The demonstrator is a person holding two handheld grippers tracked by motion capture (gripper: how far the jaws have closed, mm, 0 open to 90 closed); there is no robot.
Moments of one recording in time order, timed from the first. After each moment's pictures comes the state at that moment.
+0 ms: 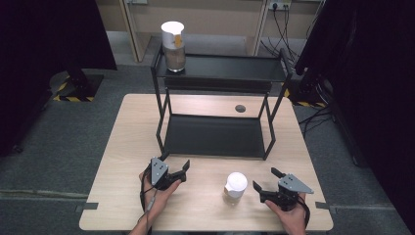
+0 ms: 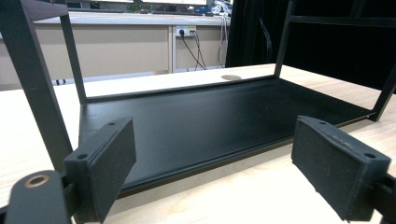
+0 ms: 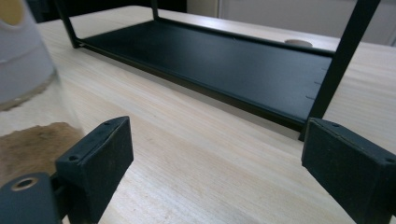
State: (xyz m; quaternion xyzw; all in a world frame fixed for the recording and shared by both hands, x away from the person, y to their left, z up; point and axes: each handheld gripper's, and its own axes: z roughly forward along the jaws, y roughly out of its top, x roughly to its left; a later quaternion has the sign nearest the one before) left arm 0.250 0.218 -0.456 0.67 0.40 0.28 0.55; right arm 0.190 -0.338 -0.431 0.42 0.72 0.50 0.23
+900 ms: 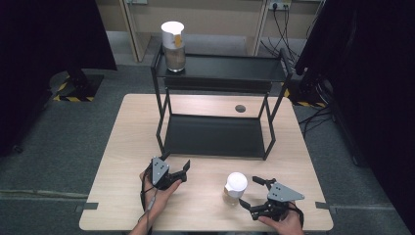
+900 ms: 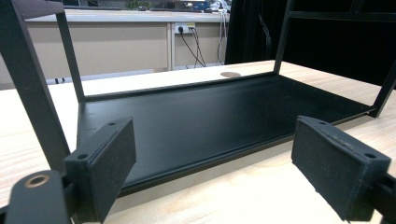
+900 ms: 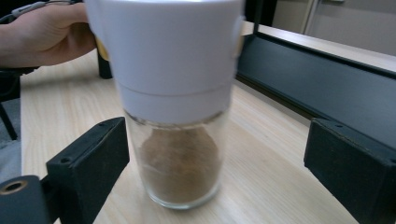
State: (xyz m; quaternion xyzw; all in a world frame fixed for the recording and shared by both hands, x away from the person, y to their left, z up) left arm 0.251 0.218 -0.455 0.67 0.40 0.28 0.55; right arm 0.202 -0.334 -0.427 0.29 0.77 0.55 0.15
